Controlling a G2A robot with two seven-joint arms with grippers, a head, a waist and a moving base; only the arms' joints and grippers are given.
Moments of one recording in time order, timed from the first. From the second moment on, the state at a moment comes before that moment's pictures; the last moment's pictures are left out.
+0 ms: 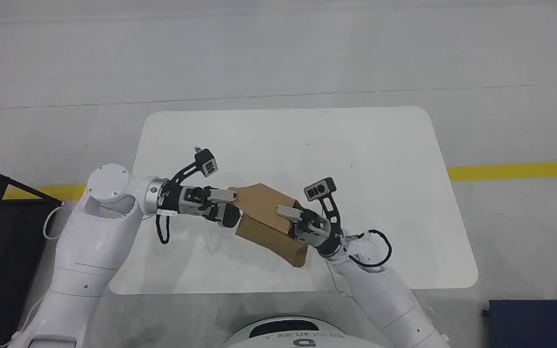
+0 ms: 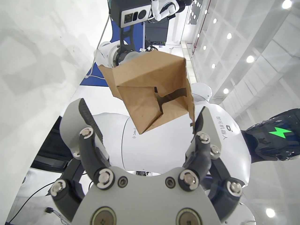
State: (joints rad) left arm 1.23 -1.00 -1.31 -1.56 -0.53 0.08 -1.51; right arm -1.55 -1.35 1.07 -1.54 0.92 -0.44 1.09
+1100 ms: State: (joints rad) left arm 1.17 -1.00 -1.17 -1.59 -0.50 0.04 -1.43; right arm -1.45 -1.40 0.99 -1.36 1.23 -0.44 1.30
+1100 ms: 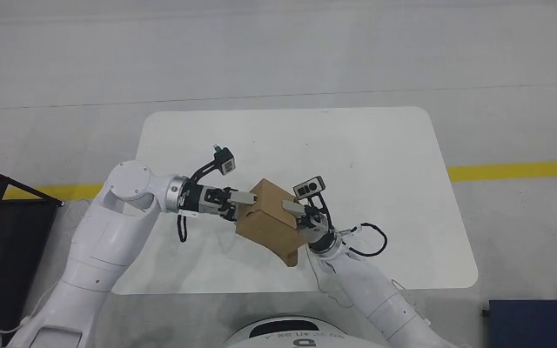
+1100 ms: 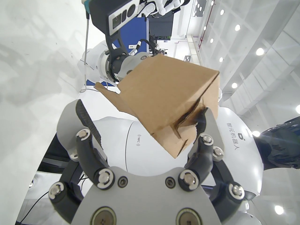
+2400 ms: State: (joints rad) left arm 1.17 -0.98 -1.13 -1.62 -0.45 0.03 -1.40; right arm -1.49 -1.41 1.05 -1.38 1.24 -0.41 1.33
